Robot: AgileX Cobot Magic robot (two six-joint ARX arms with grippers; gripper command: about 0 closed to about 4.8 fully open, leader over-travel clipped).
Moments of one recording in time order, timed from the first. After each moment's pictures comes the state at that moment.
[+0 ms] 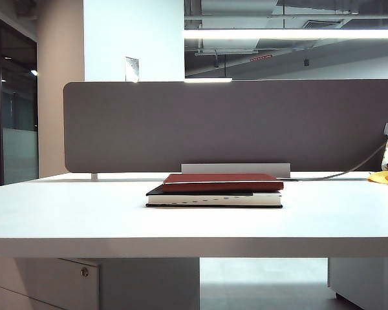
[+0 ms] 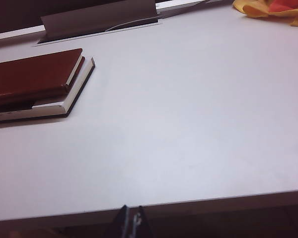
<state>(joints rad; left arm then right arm) 0.07 0.00 0.02 -0.09 -0.09 -0.04 0.06 0.00 0.04 -0.25 0.02 0.23</state>
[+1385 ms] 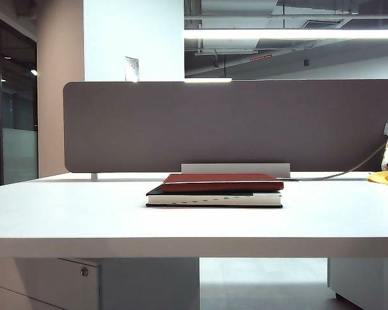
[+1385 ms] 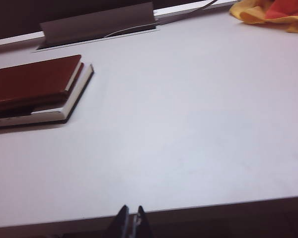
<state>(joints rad) 0.07 0.00 0.02 -0.09 -0.09 -0.04 0.05 0.00 0.03 -0.22 0.02 0.23</state>
